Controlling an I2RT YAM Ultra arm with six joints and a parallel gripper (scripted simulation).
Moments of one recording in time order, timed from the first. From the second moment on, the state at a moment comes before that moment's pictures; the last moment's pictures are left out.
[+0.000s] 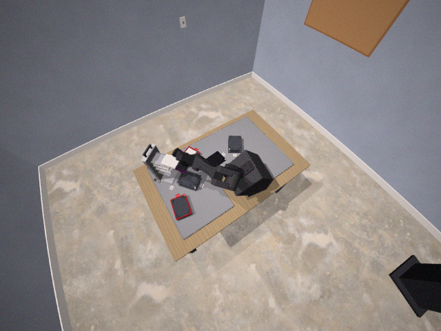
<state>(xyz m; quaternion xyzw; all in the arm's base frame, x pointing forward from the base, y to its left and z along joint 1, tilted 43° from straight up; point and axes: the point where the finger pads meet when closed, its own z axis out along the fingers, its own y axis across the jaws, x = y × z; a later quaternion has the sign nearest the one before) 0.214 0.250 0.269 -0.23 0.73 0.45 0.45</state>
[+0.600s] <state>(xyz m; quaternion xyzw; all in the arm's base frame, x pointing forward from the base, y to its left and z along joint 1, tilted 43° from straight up) 0.222 0.257 0.273 -0.23 0.73 0.45 0.45</state>
